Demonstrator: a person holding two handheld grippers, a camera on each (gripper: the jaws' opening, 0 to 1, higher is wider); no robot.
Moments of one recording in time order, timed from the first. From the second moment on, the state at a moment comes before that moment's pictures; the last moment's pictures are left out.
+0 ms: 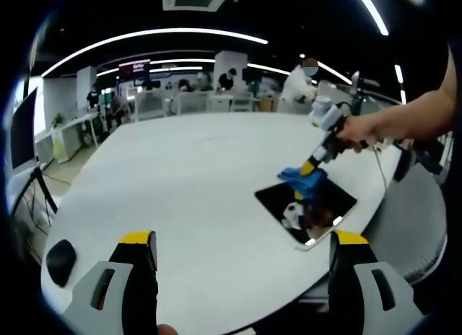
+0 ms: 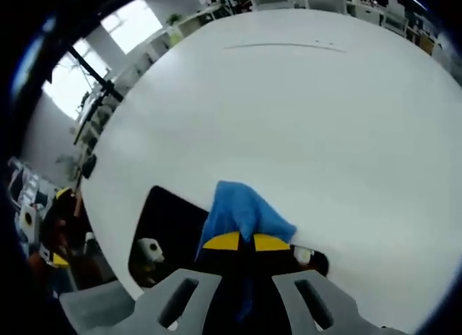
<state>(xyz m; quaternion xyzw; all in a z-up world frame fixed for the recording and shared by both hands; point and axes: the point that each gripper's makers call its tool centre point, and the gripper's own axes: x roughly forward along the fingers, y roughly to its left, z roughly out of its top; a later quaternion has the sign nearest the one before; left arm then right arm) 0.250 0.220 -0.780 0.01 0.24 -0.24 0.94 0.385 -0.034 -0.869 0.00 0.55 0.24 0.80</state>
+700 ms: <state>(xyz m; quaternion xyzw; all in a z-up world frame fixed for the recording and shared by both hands) 0.249 0.219 -0.776 0.01 0.24 -0.24 0.94 0.366 -0.031 -0.871 -0.03 0.53 0.24 0.82</state>
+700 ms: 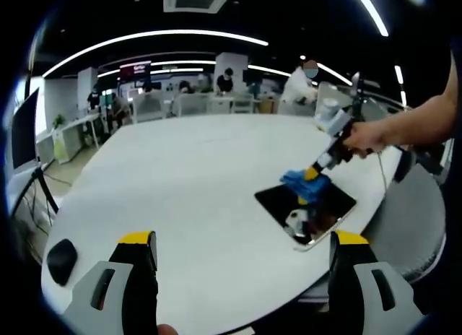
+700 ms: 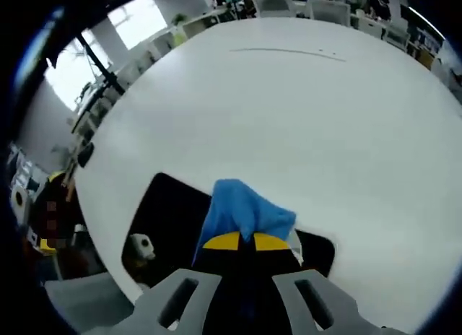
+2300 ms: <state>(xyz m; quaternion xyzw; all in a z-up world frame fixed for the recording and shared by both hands) 0.256 0.206 -0.770 0.02 0.23 -0.26 0.94 0.253 -0.032 -0.869 0.03 0.55 0.24 0.80</state>
